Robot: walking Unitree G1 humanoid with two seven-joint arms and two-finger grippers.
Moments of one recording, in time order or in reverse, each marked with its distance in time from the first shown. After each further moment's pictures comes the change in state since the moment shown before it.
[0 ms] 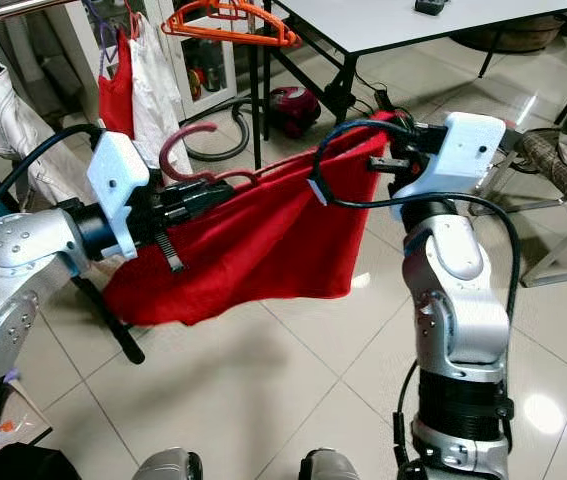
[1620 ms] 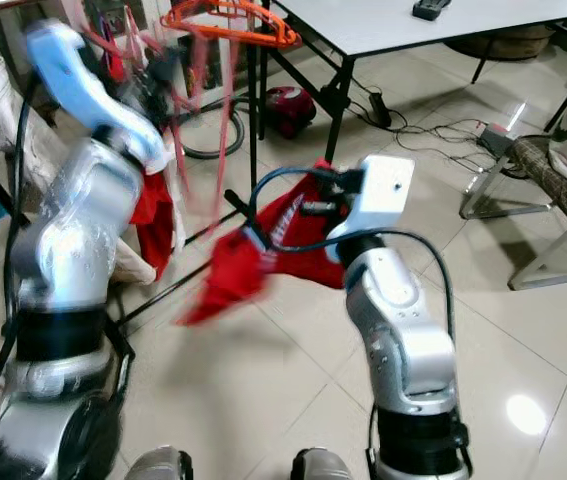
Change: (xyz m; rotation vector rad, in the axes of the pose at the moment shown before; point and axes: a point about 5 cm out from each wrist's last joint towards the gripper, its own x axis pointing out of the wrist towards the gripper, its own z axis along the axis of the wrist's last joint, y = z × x) left arm 0.043 0.060 0.042 -0.578 -0.521 0.689; right arm -0.025 0.066 -0.042 0.123 0.205 0.187
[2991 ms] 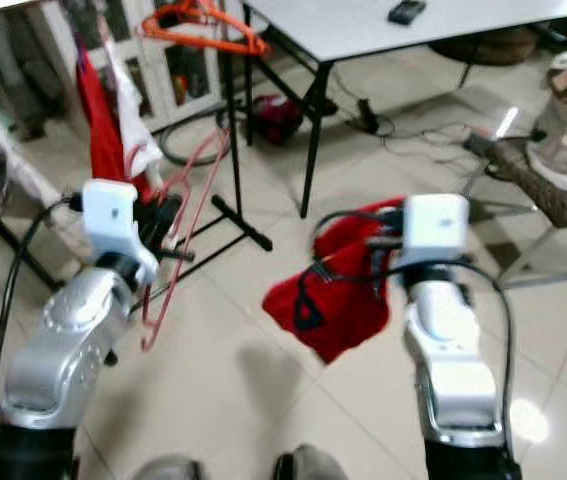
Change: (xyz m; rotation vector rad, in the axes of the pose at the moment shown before) left arm -0.103 0.046 -0.074 0.522 0.399 0.095; right arm -0.035 -0.077 -0.008 -0.375 0.037 -0.417
